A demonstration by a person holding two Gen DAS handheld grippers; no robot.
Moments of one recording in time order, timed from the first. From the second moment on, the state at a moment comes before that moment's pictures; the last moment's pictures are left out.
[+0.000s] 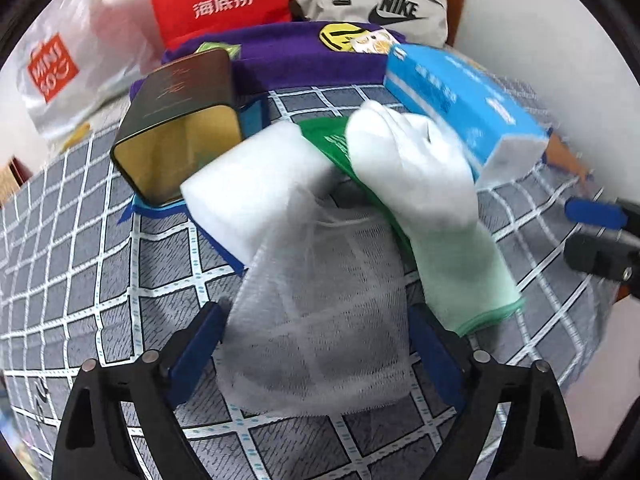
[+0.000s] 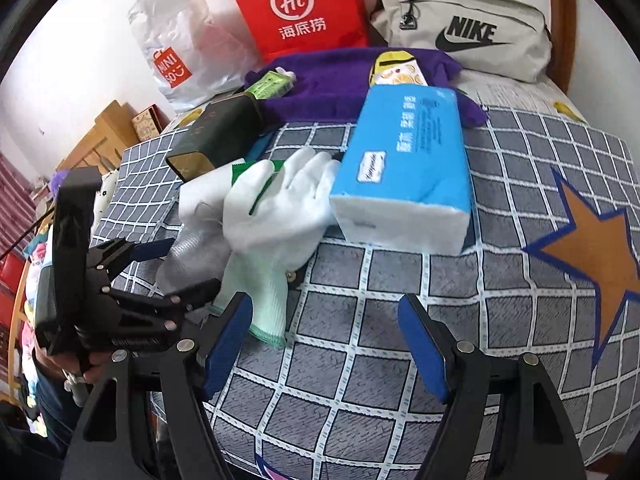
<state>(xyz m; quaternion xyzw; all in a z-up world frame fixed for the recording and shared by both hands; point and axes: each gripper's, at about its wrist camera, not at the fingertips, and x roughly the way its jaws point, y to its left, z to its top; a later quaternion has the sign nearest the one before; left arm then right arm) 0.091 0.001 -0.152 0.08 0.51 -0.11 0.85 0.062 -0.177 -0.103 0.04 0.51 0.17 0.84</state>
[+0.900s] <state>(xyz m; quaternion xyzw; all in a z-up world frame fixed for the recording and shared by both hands) 0.075 0.051 -0.136 0.00 0.51 -0.08 0.86 0.088 -0.123 -0.105 0.02 0.50 0.21 0.84</state>
